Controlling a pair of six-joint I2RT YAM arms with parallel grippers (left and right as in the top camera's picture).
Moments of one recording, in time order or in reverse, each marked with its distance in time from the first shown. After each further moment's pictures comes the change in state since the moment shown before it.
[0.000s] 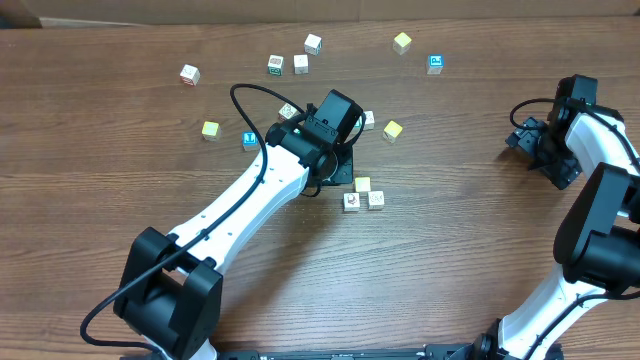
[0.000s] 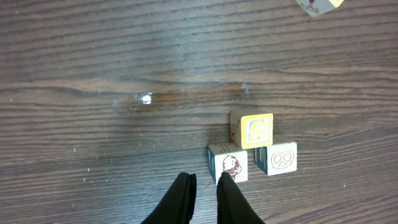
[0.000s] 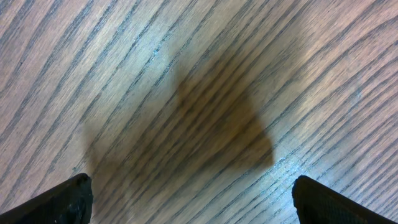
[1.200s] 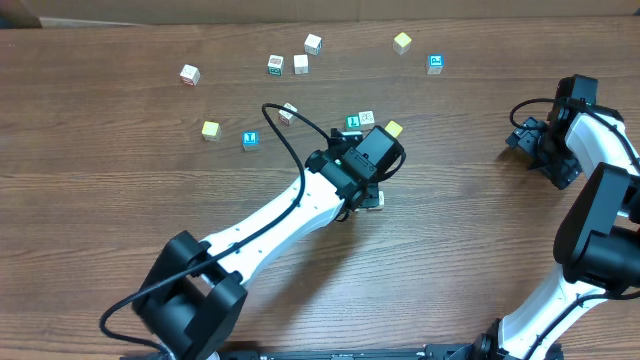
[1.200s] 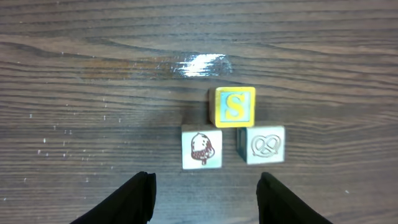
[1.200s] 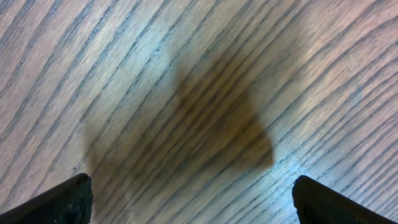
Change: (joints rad) left arm -0.175 0.026 -0.049 0.045 -0.160 -0.202; right arm 0.000 0.000 0.000 0.000 0.000 0.000
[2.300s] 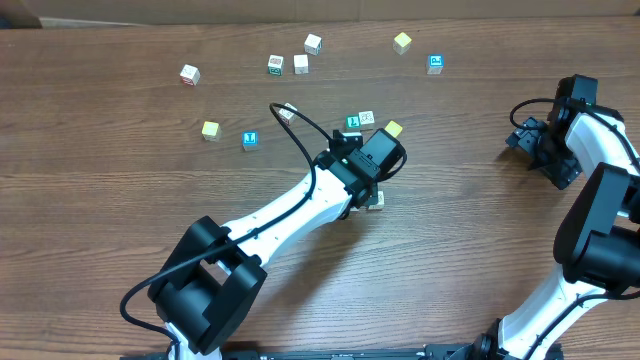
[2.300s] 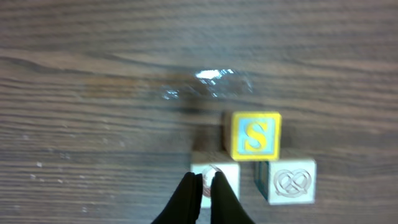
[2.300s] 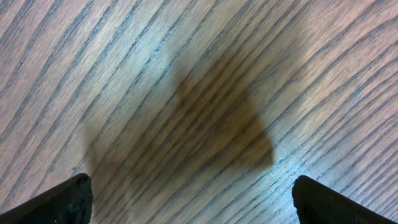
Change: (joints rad) left arm 0.009 0.075 -0.003 0.055 -0.060 0.006; right arm 0.000 0.000 0.000 0.000 0.000 0.000
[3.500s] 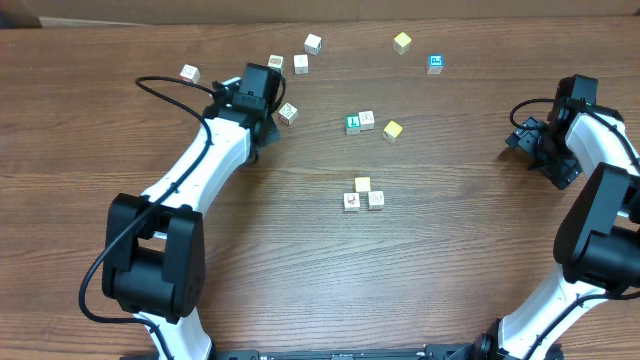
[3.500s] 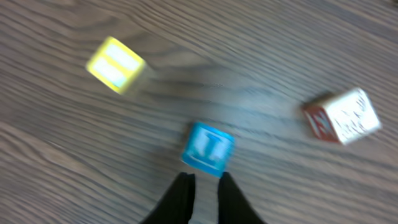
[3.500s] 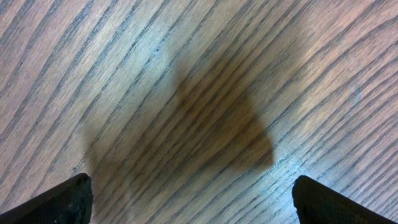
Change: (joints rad) left arm 0.499 0.000 0.010 0.086 -0.087 0.121; right arm 0.000 0.000 0.000 0.000 0.000 0.000
